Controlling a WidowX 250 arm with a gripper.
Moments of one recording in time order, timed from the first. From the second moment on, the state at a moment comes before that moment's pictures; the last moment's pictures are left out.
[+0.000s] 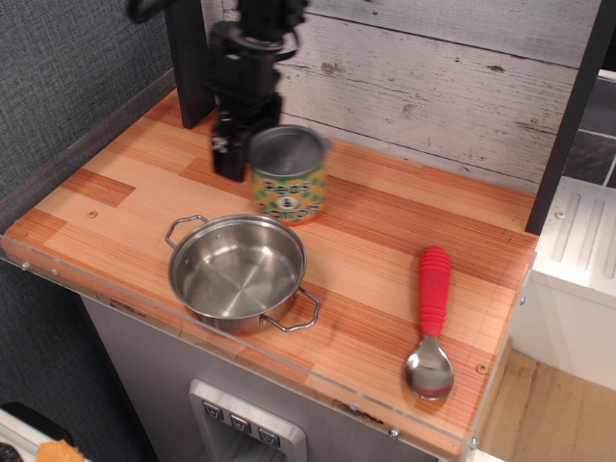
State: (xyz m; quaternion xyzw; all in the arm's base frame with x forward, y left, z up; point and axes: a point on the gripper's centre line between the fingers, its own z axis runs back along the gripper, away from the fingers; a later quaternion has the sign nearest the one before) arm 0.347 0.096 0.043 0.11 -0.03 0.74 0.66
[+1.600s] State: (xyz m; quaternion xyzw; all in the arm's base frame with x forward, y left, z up) arm 0.347 0.107 0.109 0.09 -0.03 0.53 0.84
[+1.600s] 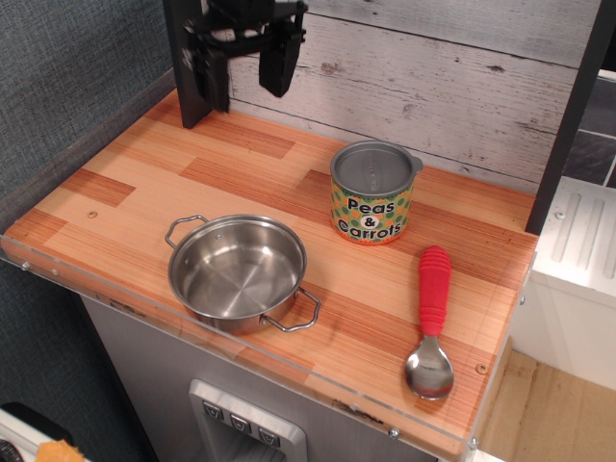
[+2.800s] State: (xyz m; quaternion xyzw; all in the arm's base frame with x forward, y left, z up) arm 0.274 0.183 0.079 0.07 -0.02 0.21 0.97
